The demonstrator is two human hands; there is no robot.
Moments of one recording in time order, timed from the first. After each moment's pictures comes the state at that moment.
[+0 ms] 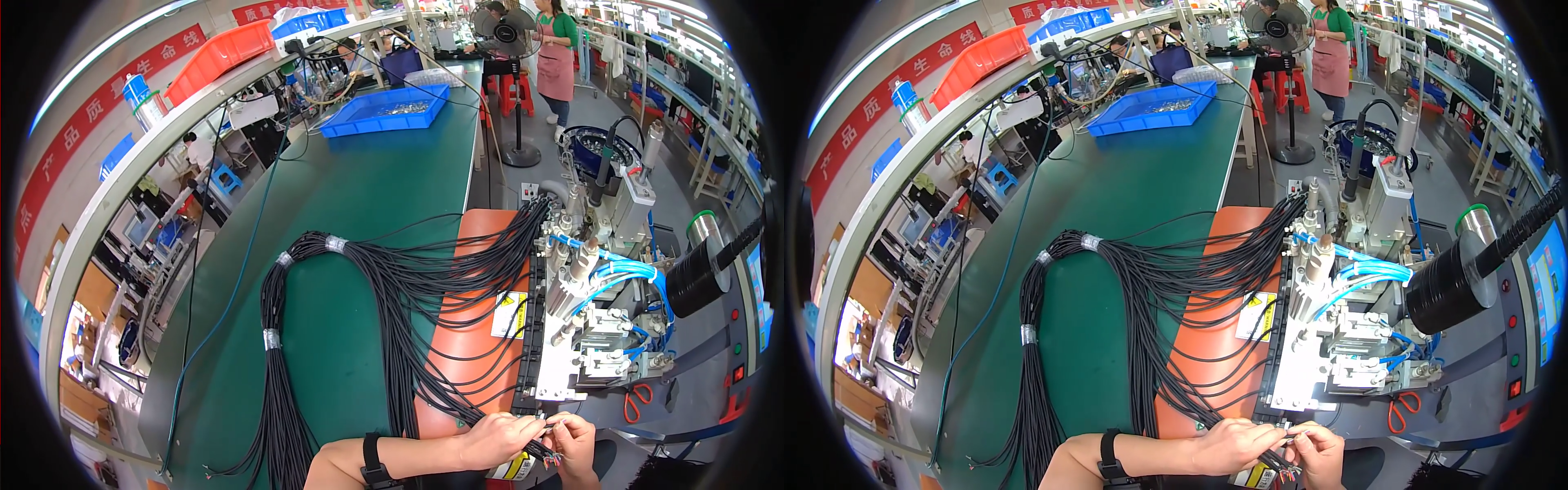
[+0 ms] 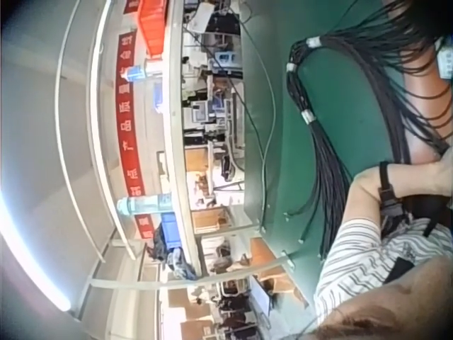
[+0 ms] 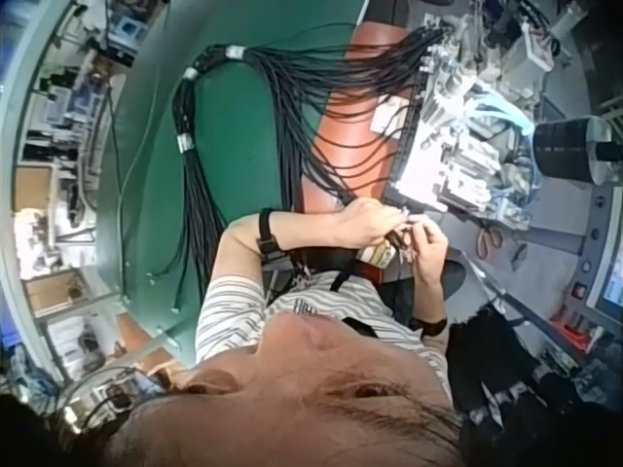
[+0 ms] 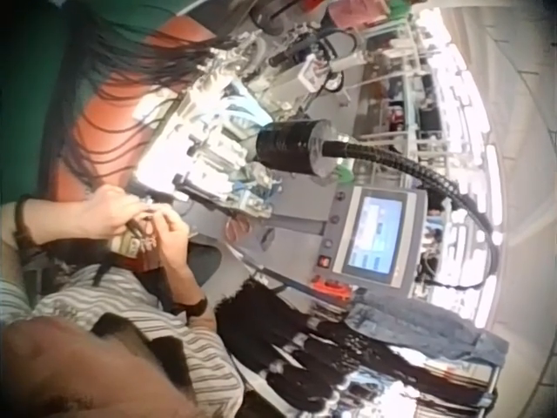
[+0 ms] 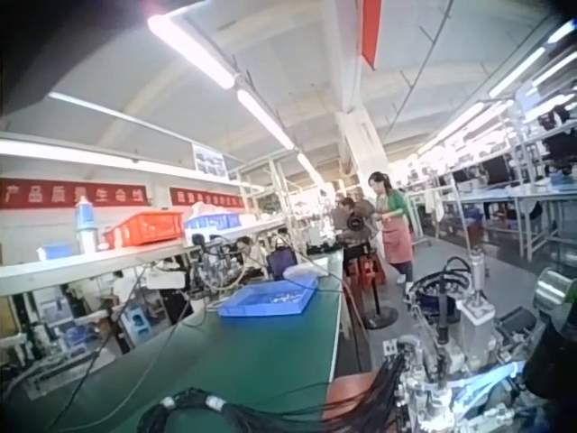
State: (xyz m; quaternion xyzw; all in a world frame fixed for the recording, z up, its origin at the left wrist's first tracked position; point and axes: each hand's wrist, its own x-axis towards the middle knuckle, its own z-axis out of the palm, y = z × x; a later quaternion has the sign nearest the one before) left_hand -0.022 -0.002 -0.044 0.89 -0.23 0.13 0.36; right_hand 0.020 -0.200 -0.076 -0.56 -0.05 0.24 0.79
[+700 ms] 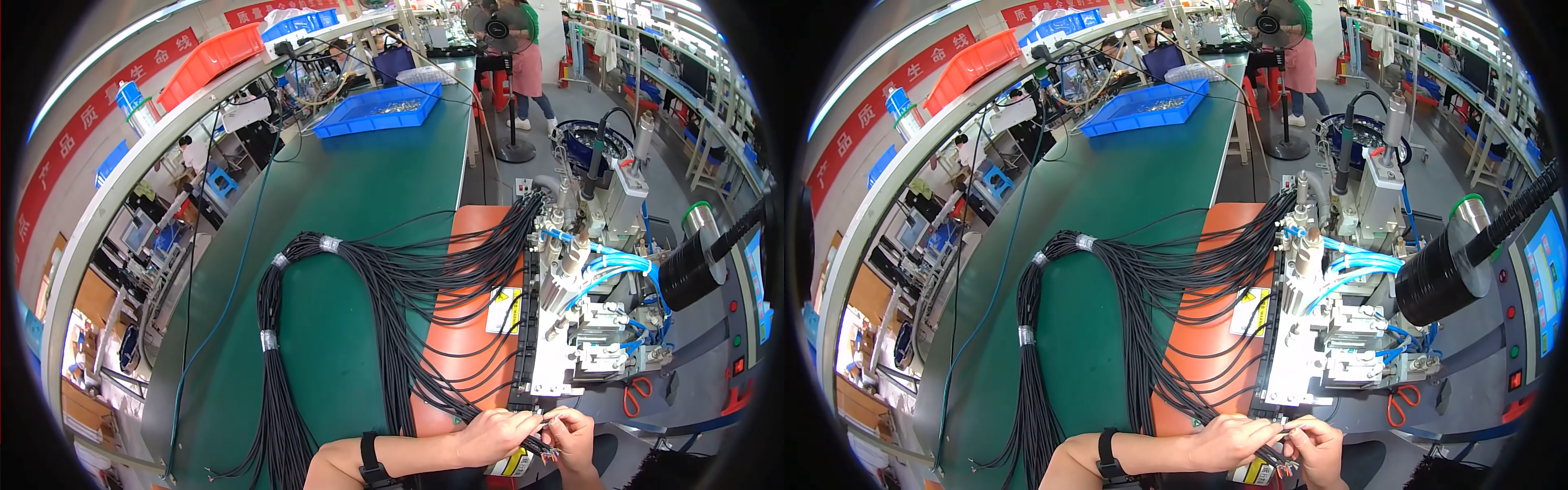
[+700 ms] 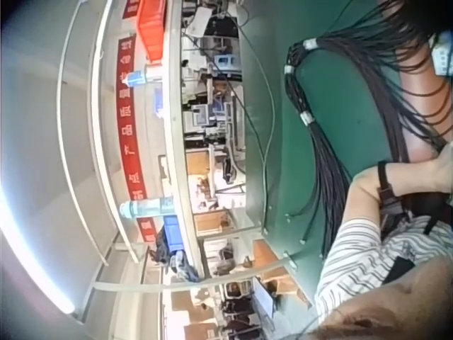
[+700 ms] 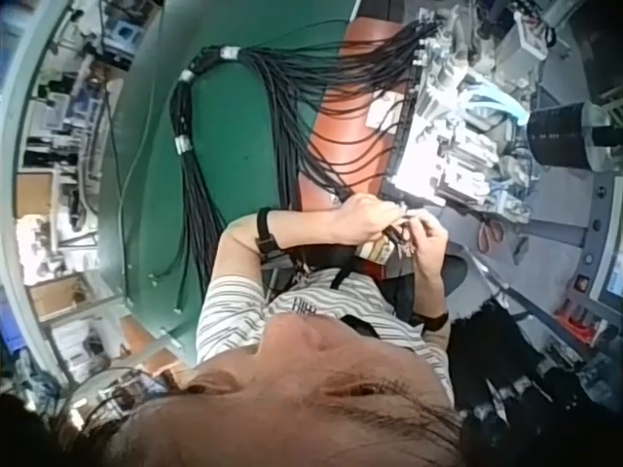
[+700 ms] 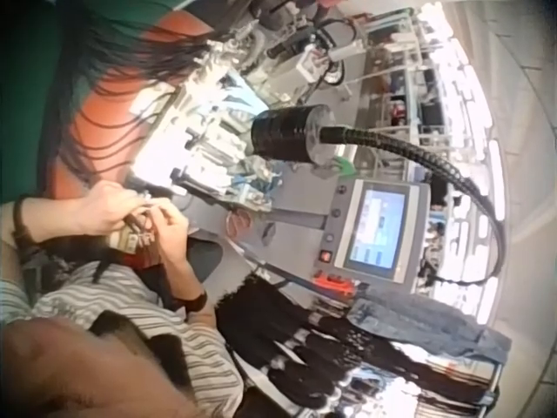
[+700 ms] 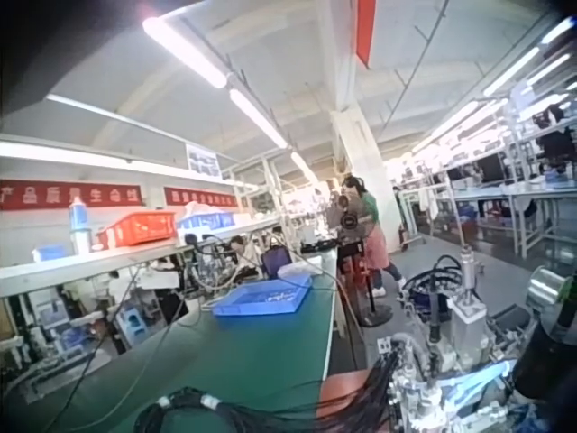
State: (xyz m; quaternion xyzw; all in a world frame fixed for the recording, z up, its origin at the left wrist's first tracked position) left_hand -0.024 -0.003 -0.043 0.90 -0.22 0.12 0.35; right_hand 0.023 -0.198 -0.073 -0.57 -0.09 0.22 0.78
